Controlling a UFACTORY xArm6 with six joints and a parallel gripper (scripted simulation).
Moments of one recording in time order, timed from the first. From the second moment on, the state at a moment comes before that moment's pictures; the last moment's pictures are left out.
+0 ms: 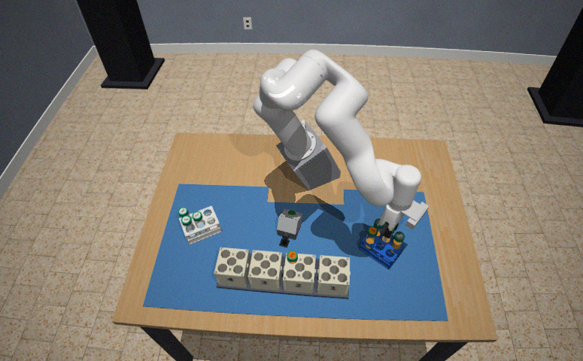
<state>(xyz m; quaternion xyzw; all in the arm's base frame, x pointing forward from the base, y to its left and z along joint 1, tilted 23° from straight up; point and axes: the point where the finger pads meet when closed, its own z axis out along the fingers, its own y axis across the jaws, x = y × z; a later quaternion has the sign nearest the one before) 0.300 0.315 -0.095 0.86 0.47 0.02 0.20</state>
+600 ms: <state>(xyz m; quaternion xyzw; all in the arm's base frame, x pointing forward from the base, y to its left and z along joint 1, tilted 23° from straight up) 0.298 0.318 -0.085 0.86 0.47 0.02 0.20</state>
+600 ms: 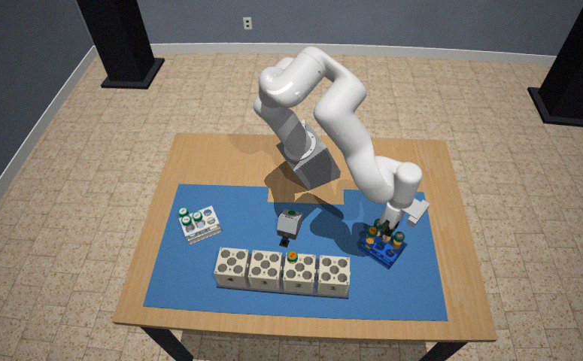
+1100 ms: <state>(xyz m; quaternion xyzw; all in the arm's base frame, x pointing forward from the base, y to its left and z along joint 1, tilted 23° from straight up) 0.294 0.323 -0.070 0.86 0.47 0.02 0.20</state>
